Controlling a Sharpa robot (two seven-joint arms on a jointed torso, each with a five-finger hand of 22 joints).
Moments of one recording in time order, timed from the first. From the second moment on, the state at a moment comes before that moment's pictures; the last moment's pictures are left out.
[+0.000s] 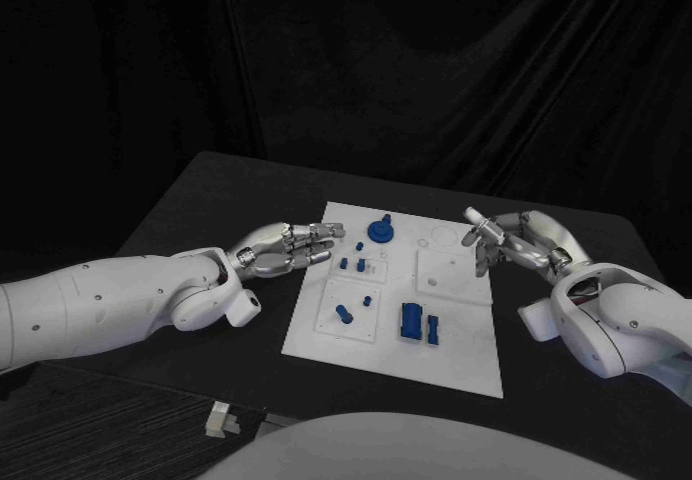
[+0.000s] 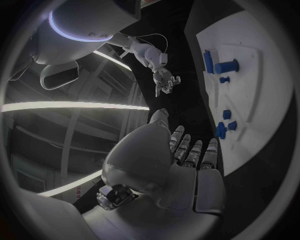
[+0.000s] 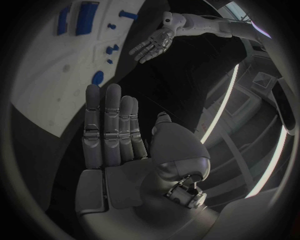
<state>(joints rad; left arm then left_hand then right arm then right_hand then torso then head) 1.07 -1.04 -0.21 1.49 -0.50 0.03 0.68 1.57 0.21 -0.20 0.29 0.47 0.43 0.14 0.03 0.04 0.09 0.13 0.26 0.03 0.04 0.15 0.06 0.01 0.17 0.04 0.26 0.02 0.06 1.20 -0.97 -0.21 1.78 -0.58 -0.65 0.15 1.01 0.18 -0.32 0.30 0.31 0.96 0.08 0.53 0.52 1.10 0.03 0.69 0.66 1.29 -0.02 0.45 0.52 0.13 1.19 0.10 0.18 1.02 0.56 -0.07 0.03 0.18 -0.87</state>
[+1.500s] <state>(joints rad) 1.12 -0.95 -0.18 1.52 -0.42 -0.17 0.67 0.89 0.11 -0.21 0.22 0.18 0.29 0.00 0.02 0.02 0.01 -0.01 0.15 0.02 0.00 -0.01 0.01 0.01 0.17 0.01 0.02 0.01 0.02 1.12 -0.88 -0.13 1.66 -0.26 -0.56 0.66 0.07 0.00 0.00 0.00 0.02 0.00 0.00 0.01 0.01 0.00 0.00 0.01 0.01 0.01 0.00 0.01 0.01 0.12 0.01 0.00 0.02 0.01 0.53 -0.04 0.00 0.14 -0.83</state>
